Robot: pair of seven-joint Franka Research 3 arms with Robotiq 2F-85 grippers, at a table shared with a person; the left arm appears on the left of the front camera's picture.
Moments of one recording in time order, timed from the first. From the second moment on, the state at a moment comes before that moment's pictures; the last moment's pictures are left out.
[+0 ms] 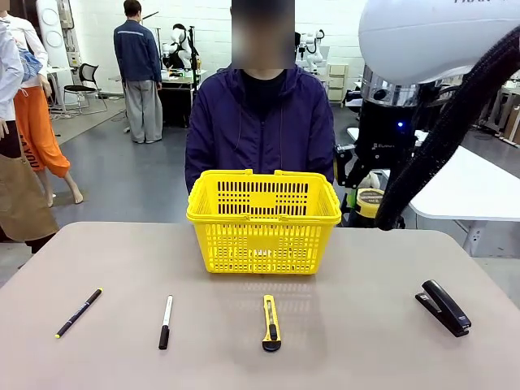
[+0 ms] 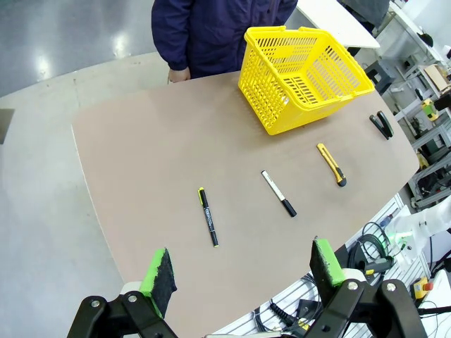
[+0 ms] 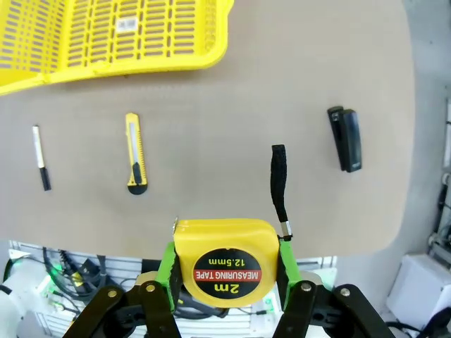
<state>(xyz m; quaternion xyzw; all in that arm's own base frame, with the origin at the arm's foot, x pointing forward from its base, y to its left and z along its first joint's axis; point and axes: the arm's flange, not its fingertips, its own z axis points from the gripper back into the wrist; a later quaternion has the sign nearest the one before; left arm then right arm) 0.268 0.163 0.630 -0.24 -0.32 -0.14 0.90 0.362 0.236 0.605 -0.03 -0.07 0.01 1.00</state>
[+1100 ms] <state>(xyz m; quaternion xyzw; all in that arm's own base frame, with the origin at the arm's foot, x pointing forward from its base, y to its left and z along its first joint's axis) 0.268 0.163 0.630 -0.24 -0.32 -0.14 0.90 0.602 0.343 0.516 0.03 -0.06 0.01 1.00</state>
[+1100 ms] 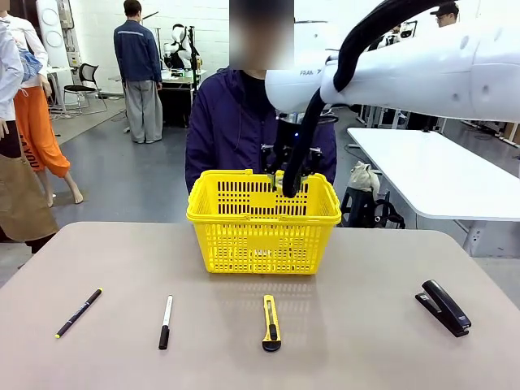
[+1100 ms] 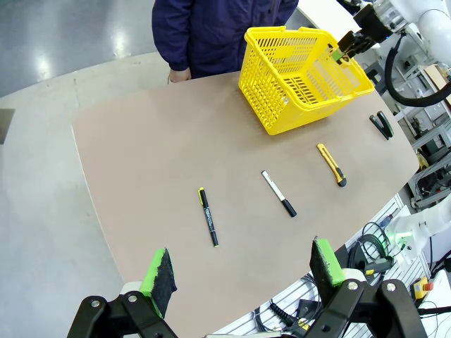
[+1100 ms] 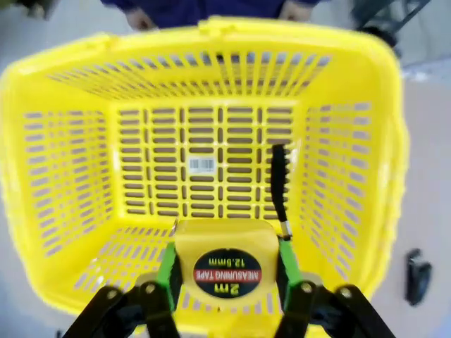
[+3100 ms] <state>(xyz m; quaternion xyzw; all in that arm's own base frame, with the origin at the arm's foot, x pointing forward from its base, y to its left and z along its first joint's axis) 0.268 0.163 0.630 -0.24 -0.32 -0.14 0.90 0.628 0.359 0.404 0.01 0.03 0.04 1.00</state>
